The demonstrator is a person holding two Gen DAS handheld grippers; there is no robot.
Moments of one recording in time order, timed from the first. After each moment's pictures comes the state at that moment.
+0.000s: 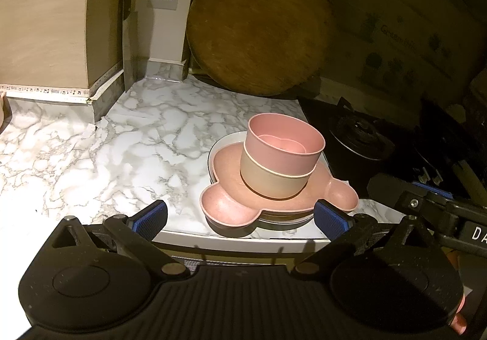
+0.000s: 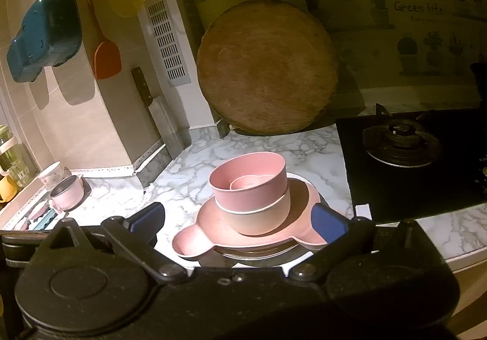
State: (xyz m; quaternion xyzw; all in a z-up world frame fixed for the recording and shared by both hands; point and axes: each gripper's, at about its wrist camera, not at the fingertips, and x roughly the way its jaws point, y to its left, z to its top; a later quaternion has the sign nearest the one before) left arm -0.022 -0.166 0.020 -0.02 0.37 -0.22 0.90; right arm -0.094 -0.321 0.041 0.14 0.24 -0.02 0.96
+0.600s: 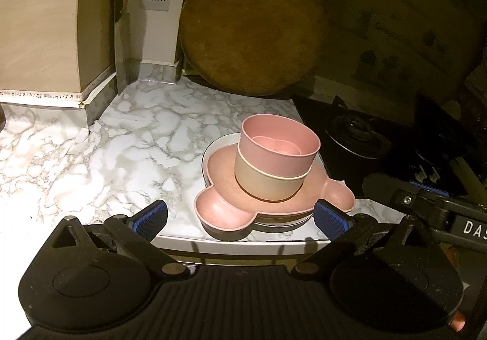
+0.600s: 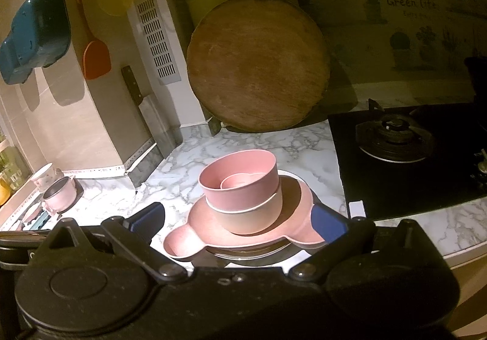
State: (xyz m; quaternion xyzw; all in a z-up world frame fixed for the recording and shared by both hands) left arm -0.018 -0.170 0.019 -0.01 0.37 -0.23 0.90; right arm -0.090 -0.324 0.039 0.15 0.25 -0.04 0.96
